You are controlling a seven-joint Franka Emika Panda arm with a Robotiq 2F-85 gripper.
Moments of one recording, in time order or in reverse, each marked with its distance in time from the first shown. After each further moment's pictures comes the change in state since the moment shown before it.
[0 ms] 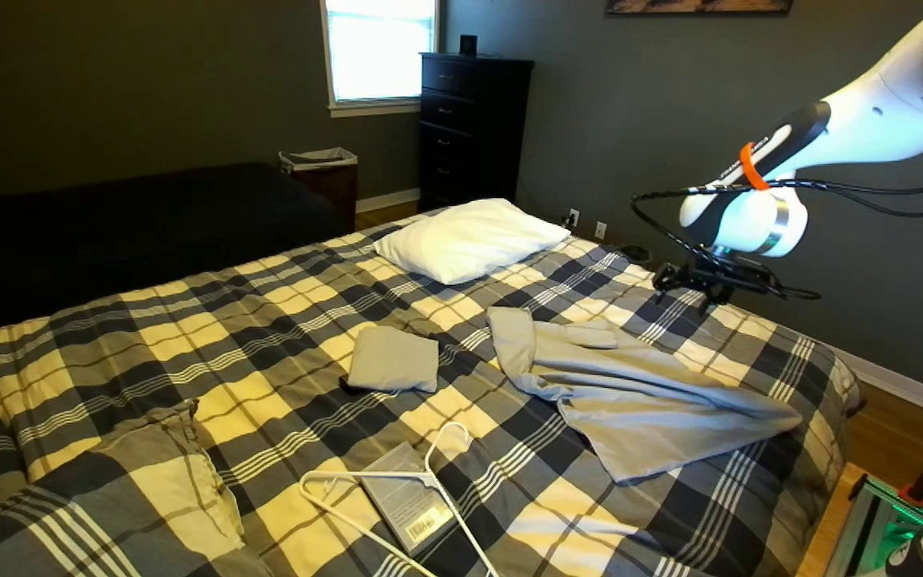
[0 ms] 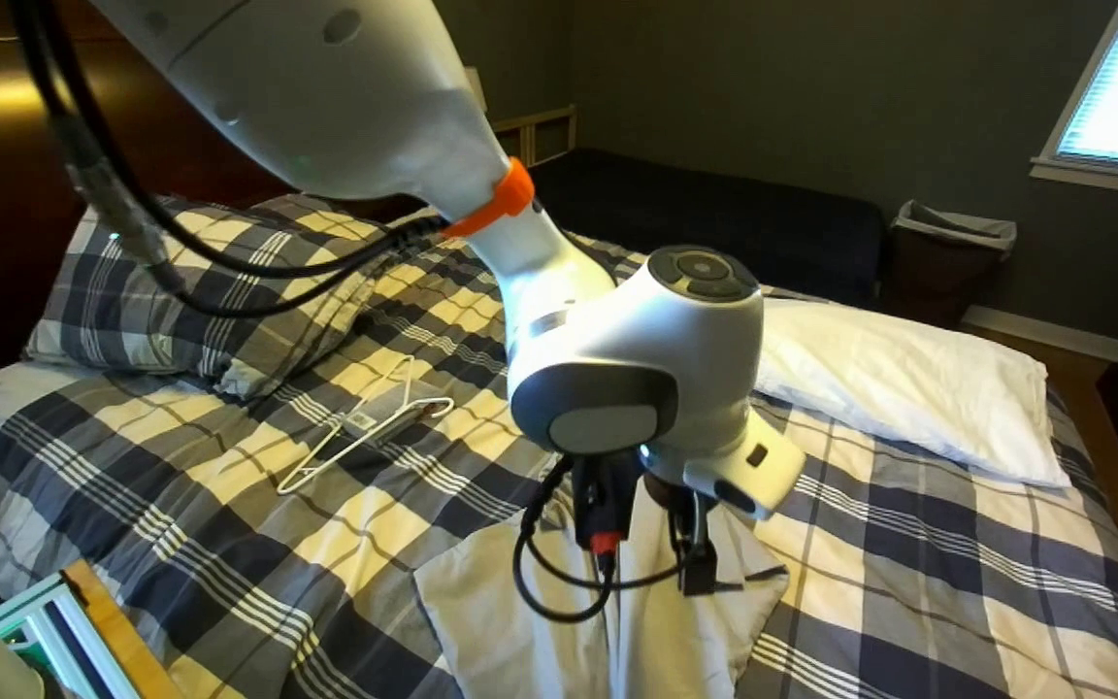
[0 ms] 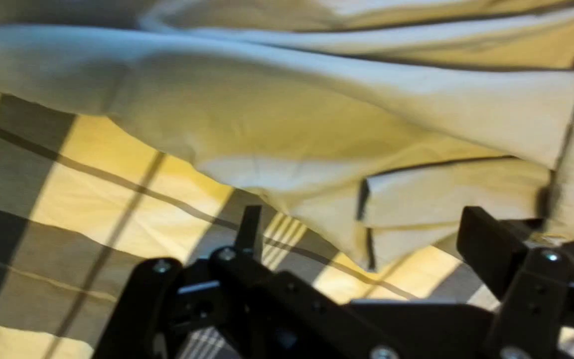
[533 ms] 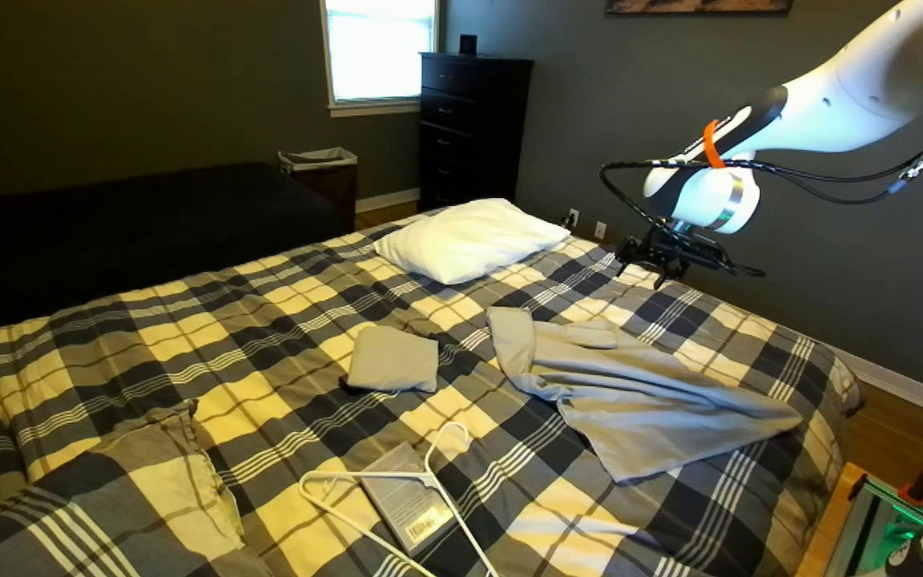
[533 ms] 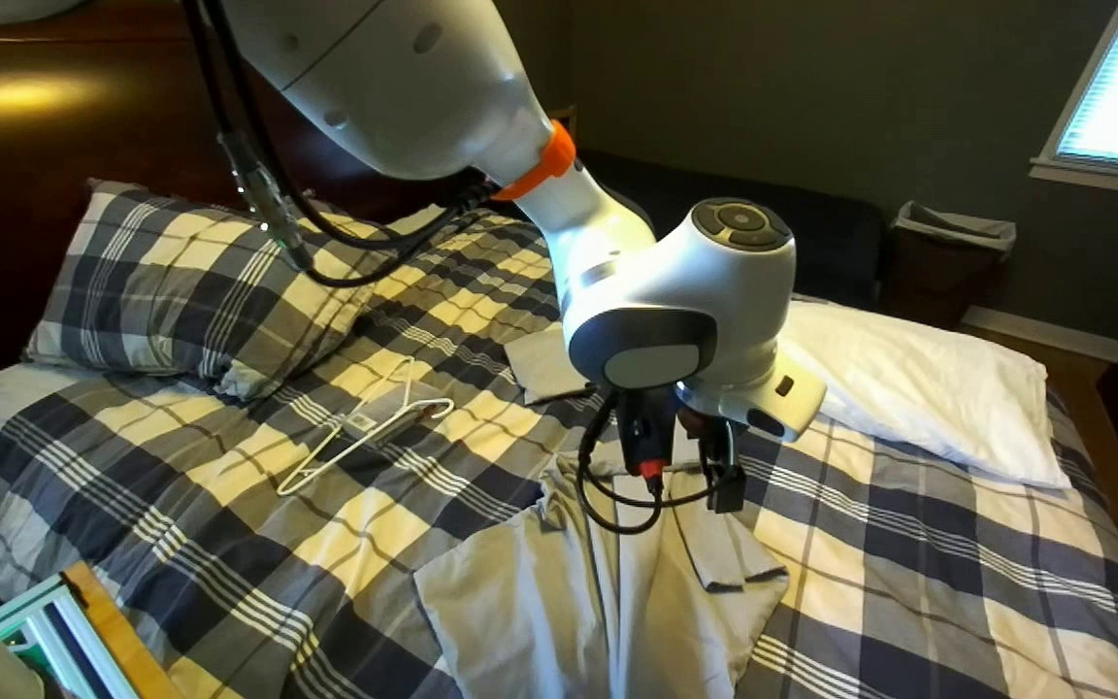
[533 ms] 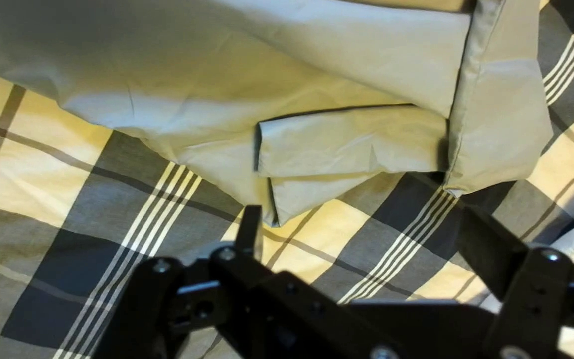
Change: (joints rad) arm -0.003 0.101 0.081 0.217 0.109 -0.055 -0.036
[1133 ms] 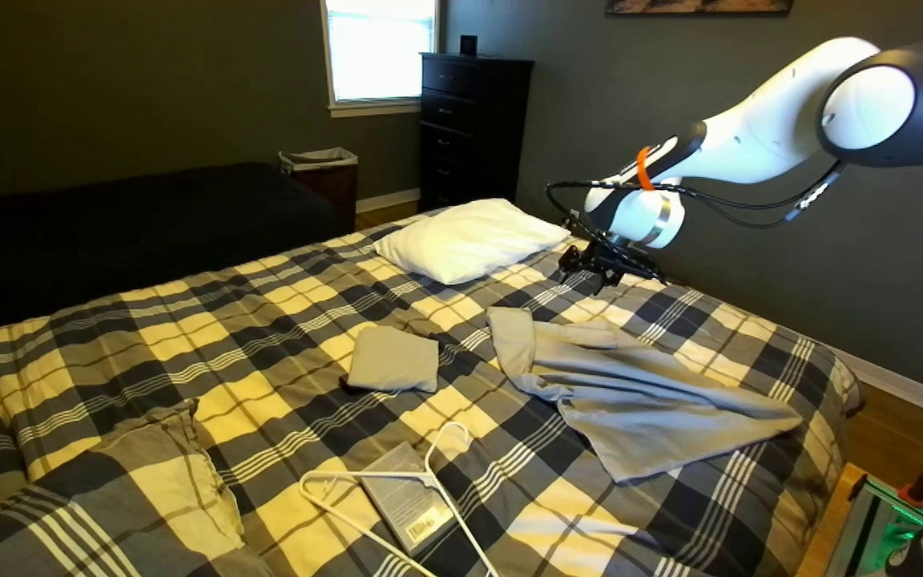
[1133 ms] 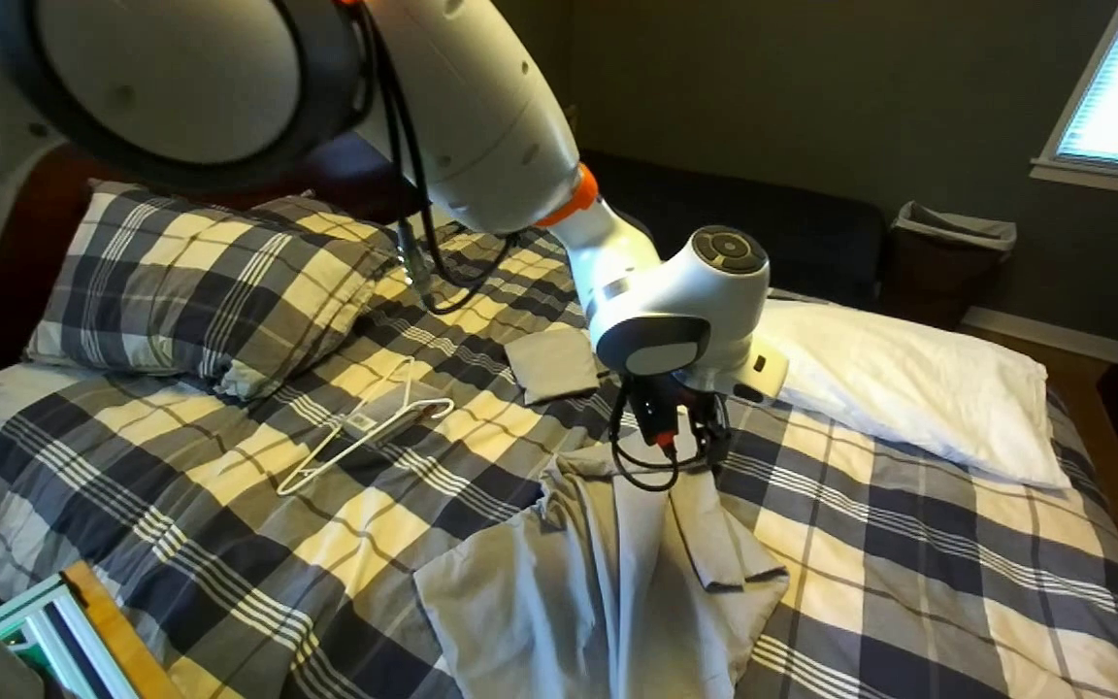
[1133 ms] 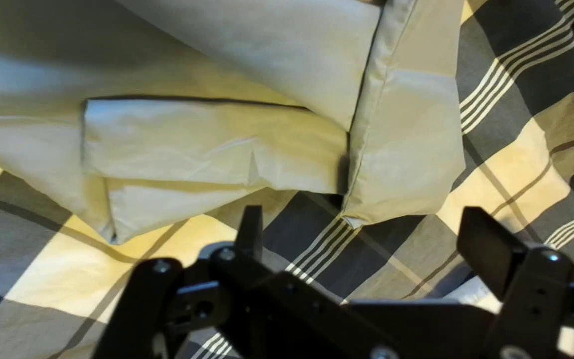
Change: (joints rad) arm 0.023 0.280 0.114 0.306 0.060 -0.002 -0.090
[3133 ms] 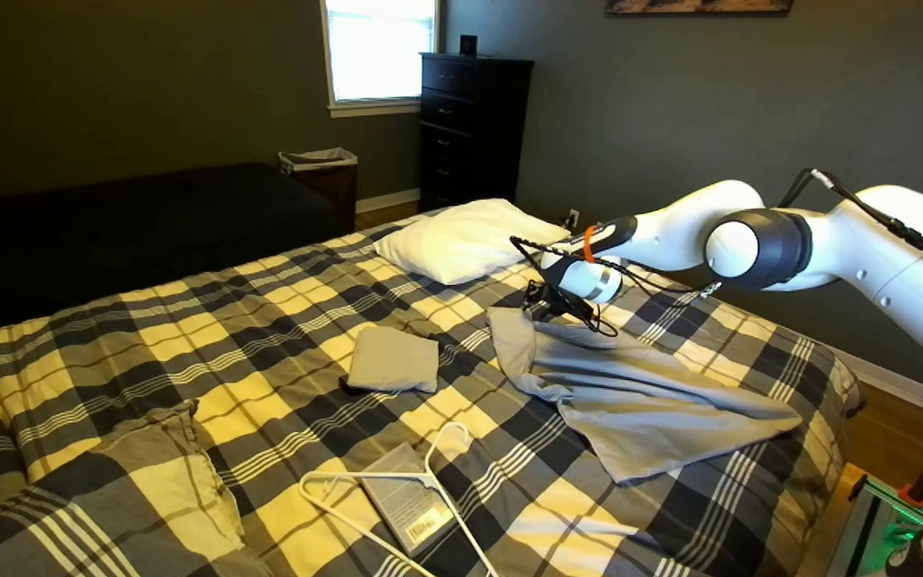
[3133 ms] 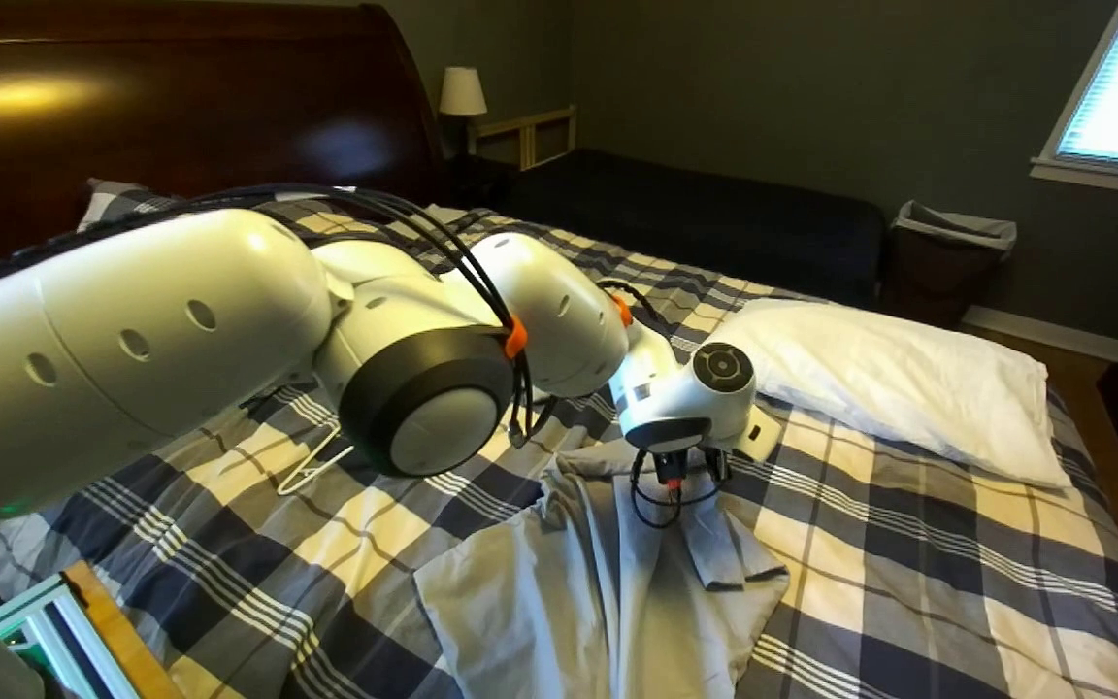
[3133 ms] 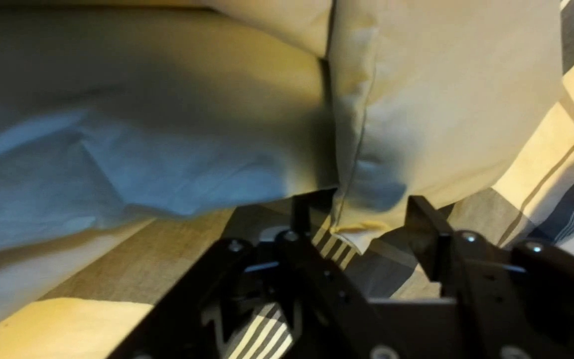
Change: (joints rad) arm -0.047 0.625 0.139 0.667 -0.014 0.147 0.124
